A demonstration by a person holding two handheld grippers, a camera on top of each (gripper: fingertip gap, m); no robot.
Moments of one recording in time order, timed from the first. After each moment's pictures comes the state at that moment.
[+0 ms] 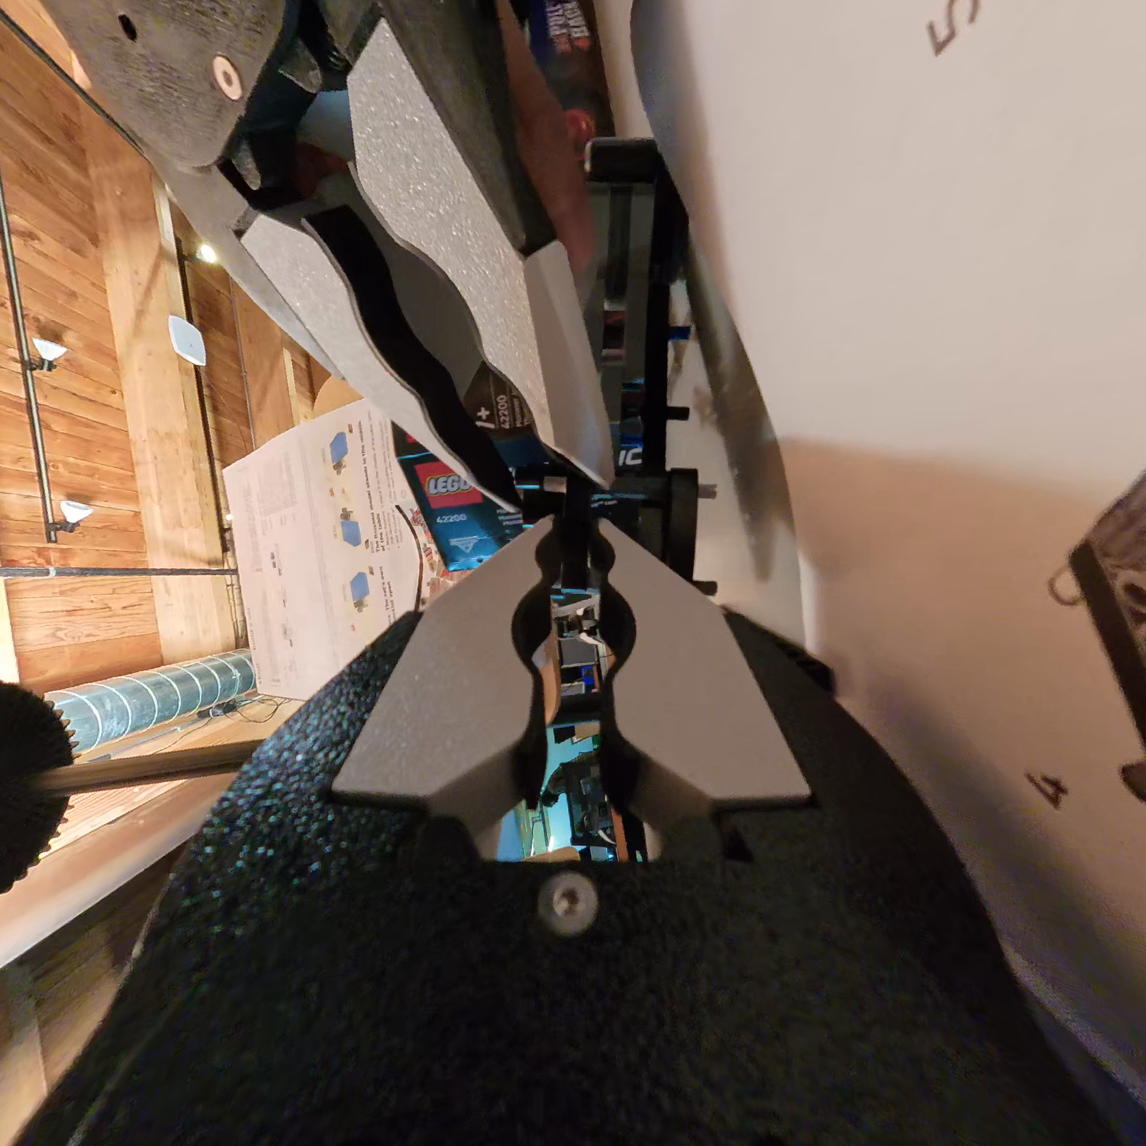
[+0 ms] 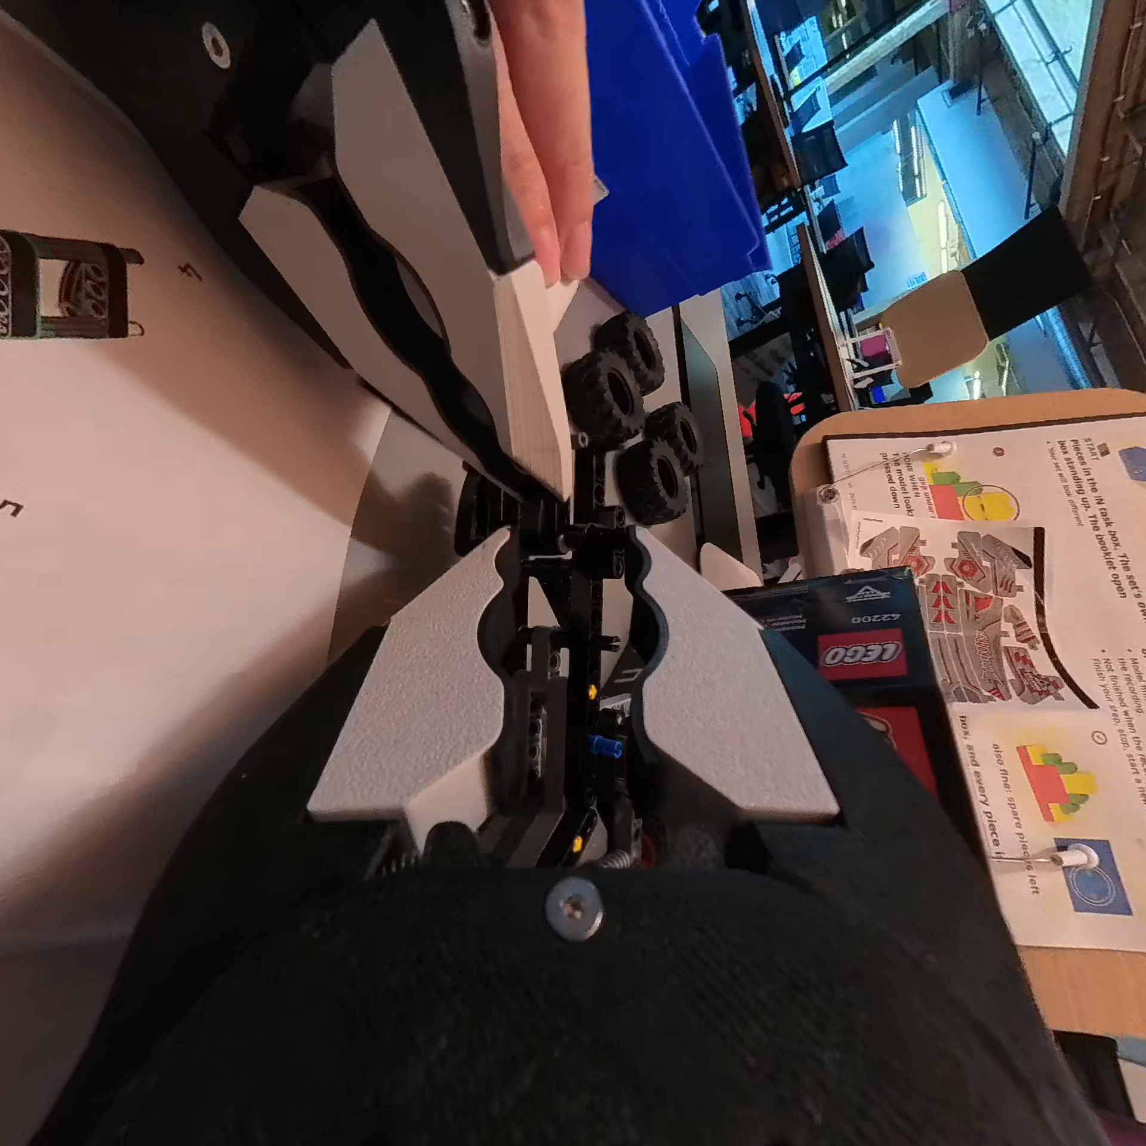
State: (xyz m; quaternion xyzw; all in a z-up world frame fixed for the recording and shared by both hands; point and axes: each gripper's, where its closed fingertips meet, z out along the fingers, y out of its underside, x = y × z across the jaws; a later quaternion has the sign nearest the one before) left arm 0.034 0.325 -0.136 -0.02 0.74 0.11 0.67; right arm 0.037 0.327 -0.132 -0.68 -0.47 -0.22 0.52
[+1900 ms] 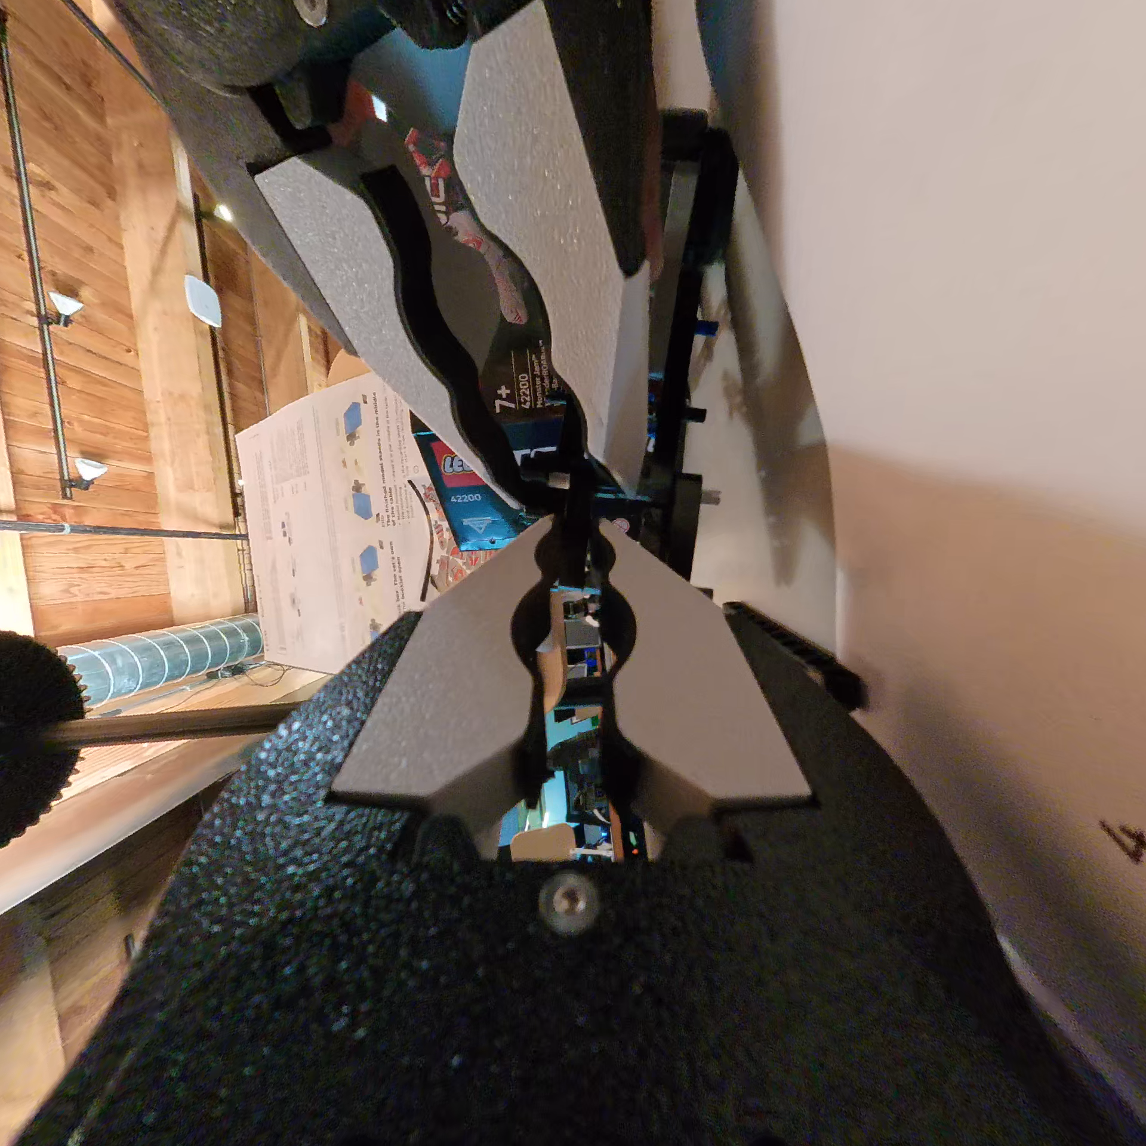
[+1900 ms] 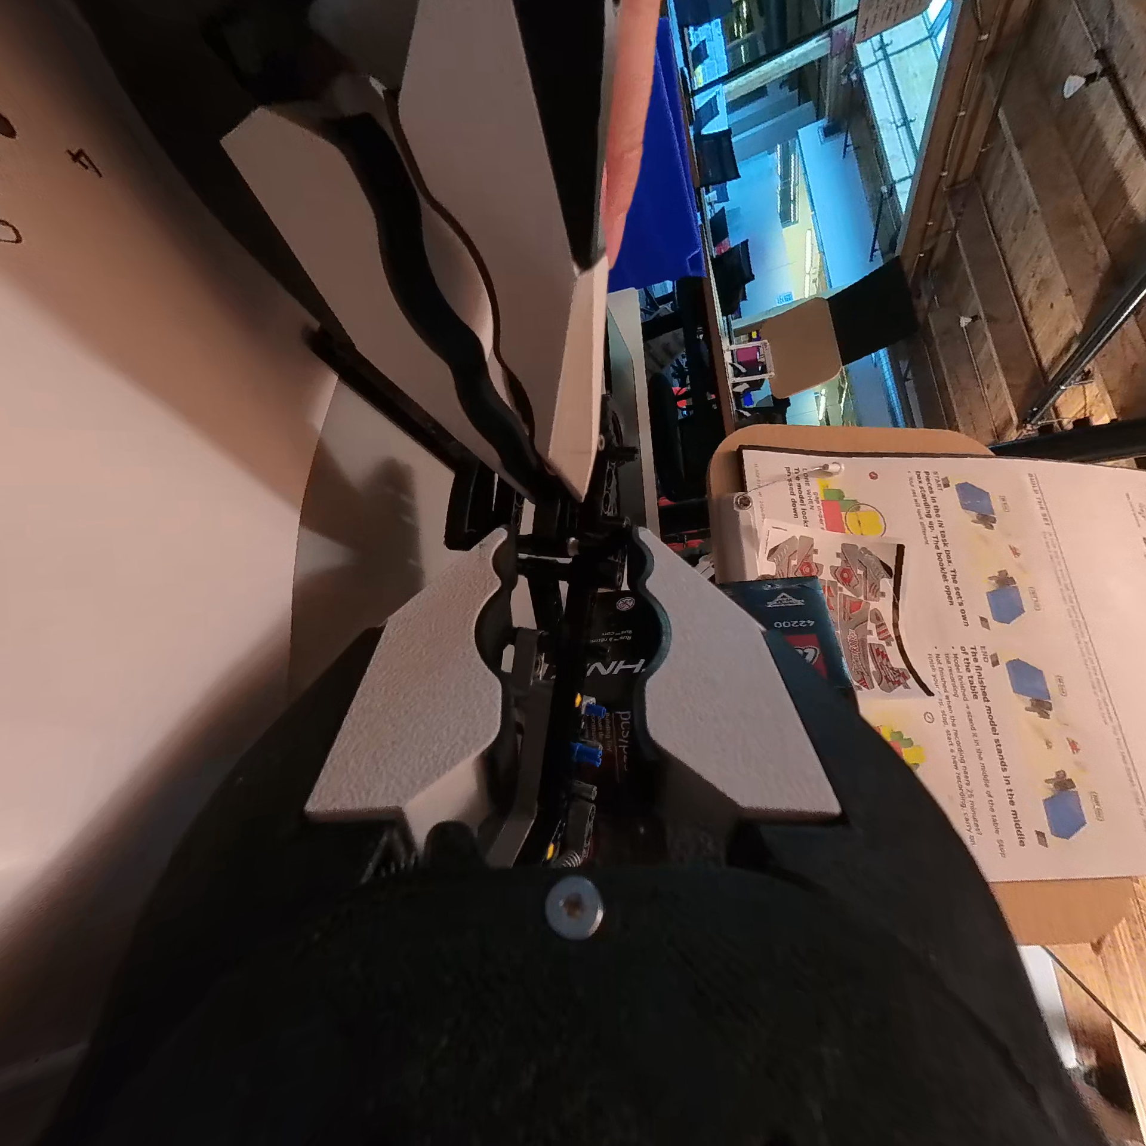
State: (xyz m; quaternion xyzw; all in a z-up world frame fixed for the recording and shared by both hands) left arm 0.037 0.332 -0.127 -0.04 0.72 0.11 0.69; right arm 0.039 0.335 -0.129 -0.63 -0.48 -0.33 0.52
